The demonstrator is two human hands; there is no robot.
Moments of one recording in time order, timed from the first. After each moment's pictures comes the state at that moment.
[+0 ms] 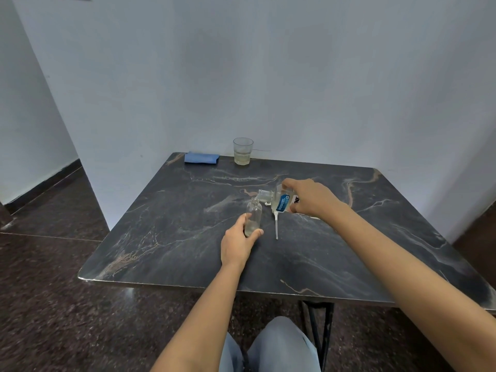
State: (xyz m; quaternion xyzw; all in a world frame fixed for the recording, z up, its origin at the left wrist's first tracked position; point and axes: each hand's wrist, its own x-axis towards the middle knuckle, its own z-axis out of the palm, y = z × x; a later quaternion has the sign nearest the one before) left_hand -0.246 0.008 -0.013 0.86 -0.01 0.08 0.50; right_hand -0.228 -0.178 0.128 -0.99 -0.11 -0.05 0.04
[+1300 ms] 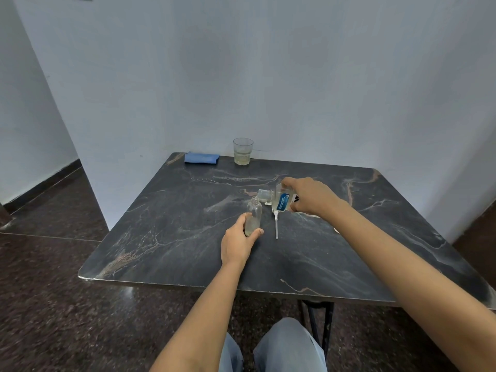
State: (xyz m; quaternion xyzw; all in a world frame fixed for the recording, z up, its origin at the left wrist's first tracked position) left_hand -0.247 0.008 -0.011 0.87 -0.02 0.08 0.49; right_hand -0.229 -0.175 0.132 -0.99 -0.11 -0.05 0.03
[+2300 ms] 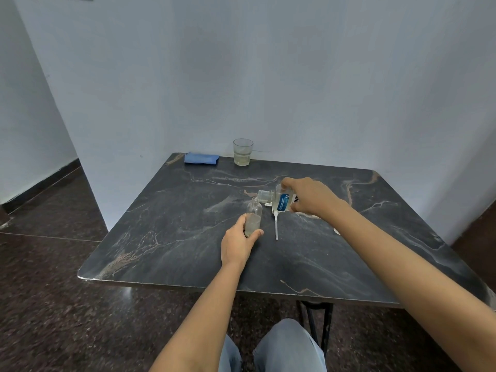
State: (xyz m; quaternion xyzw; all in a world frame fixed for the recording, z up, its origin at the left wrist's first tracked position) left_hand -0.246 0.008 -0.010 0.87 -0.01 0.07 0.49; right_hand -0.238 -0.166 0.144 -0.99 -0.11 -0.04 0.01
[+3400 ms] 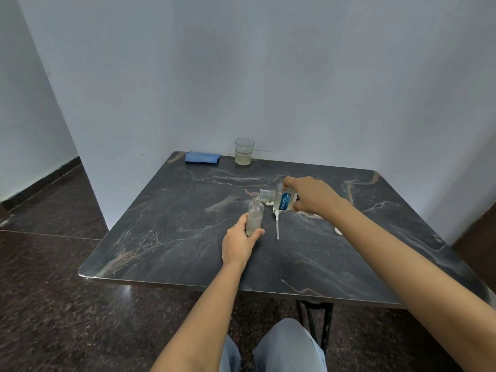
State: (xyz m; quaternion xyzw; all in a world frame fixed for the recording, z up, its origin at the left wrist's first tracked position) left_hand -0.246 0.007 -0.012 0.87 -0.02 0.08 0.49; right_hand -0.233 -0.167 0.141 -0.99 -0.11 -0.04 -0.01
